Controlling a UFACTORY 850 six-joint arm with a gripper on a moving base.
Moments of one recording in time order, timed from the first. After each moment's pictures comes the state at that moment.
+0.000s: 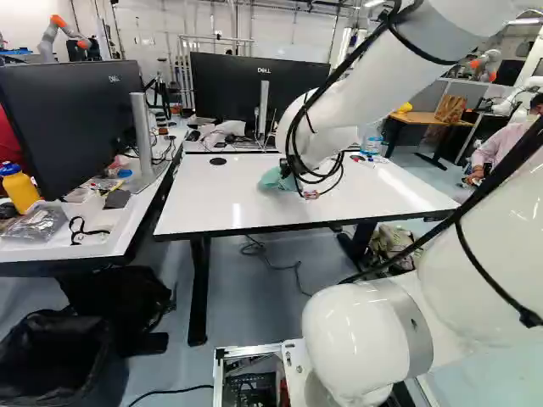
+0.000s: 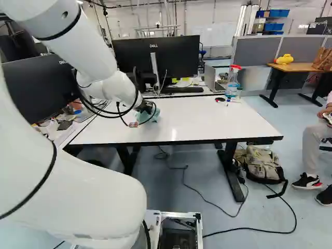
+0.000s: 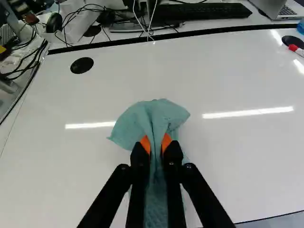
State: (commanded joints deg) arm 3.2 14.3 -28.5 5.9 3.1 0.0
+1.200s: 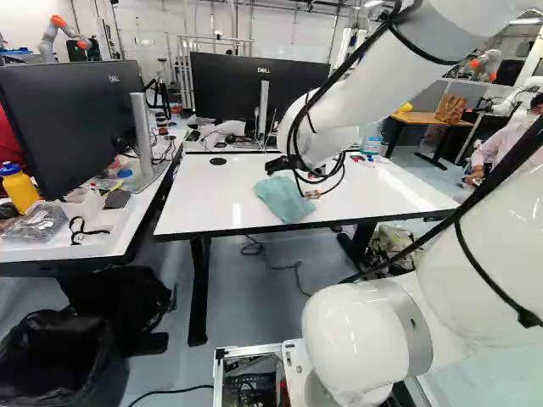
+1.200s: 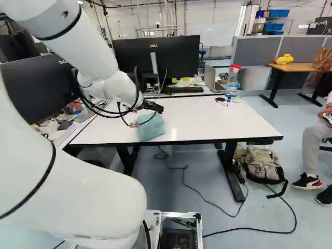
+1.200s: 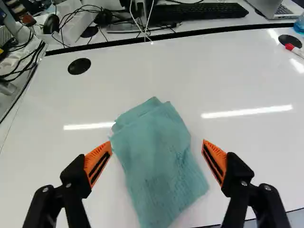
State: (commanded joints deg) arm 2.0 14.4 -28.4 5.9 3.1 0.0
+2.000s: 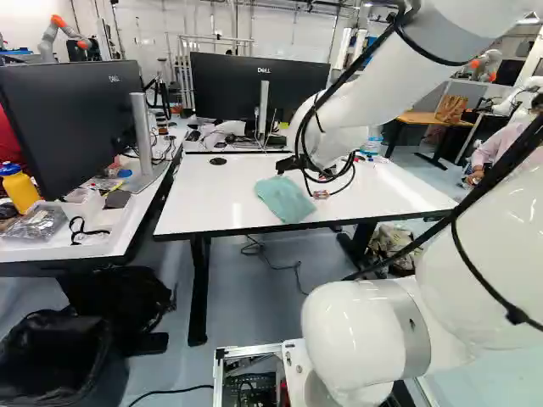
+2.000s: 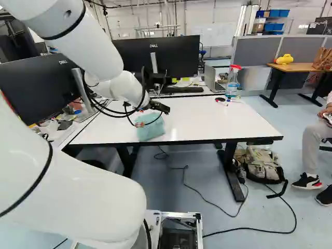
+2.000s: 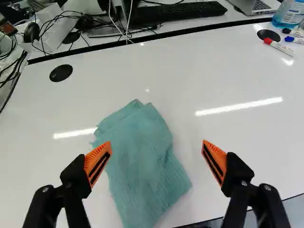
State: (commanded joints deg) arm -1.9 14.4 -28.2 5.8 3.5 0.0
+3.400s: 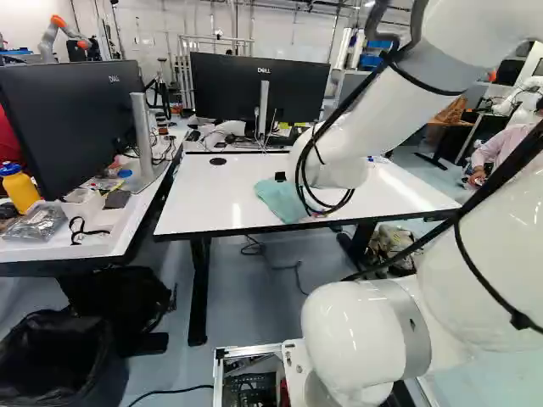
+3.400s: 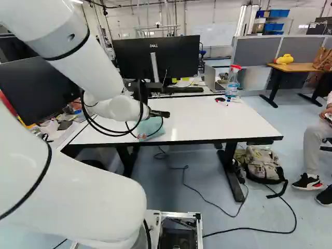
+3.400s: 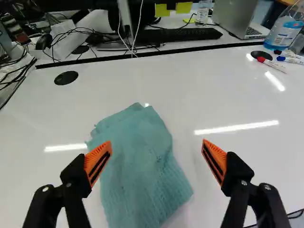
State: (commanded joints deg) arm -1.1 15.1 -17.9 3.2 24.1 0.0
